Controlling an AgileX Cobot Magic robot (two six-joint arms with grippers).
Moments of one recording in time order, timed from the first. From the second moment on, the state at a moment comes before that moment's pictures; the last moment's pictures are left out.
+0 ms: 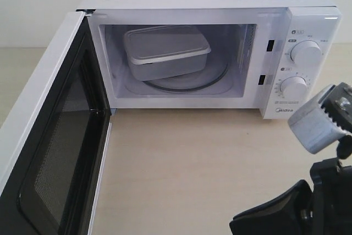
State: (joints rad) left arm -0.05 0.00 -0.05 0.23 -0.53 -0.46; right arm 0.83 0.83 -0.52 0.62 0.62 -0.28
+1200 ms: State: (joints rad) left arm -0.05 0.28 -0.69 -0.65 1.01 0.46; right arm 0.83 0.83 -0.52 0.62 0.57 -0.24
